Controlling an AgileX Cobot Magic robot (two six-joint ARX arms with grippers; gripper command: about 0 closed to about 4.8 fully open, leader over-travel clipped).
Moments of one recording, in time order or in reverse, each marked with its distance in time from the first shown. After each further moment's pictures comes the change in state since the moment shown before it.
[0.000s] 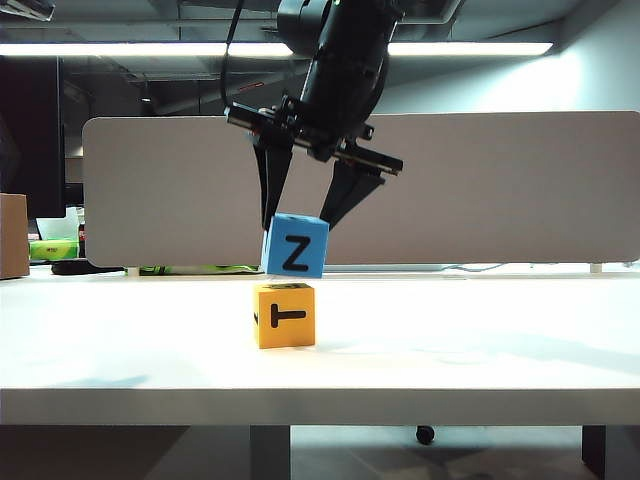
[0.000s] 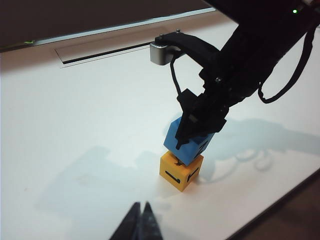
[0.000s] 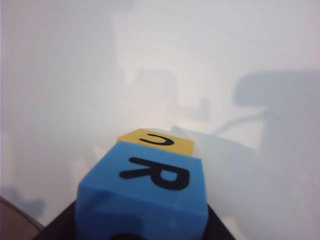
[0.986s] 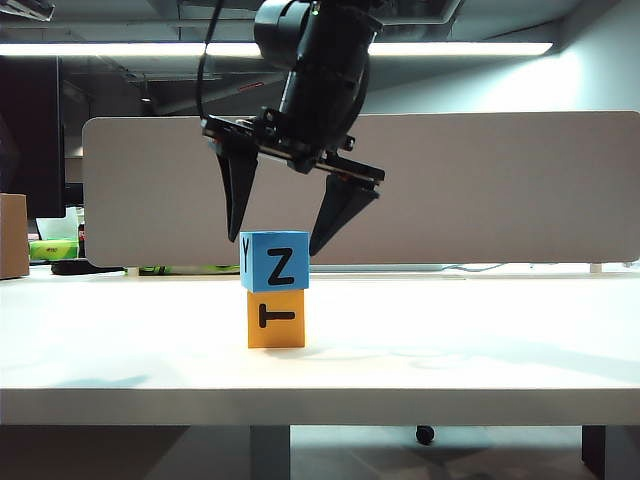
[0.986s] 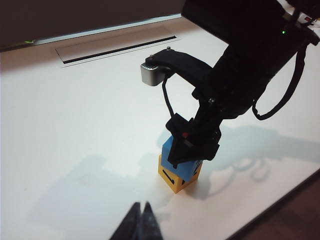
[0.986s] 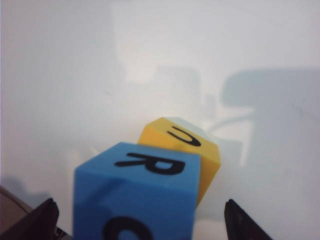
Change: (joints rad) left arm 0.000 0.000 0.000 0.000 -0.002 -0.001; right arm 0.042 0.026 0.004 -0.001 0.007 -0.015
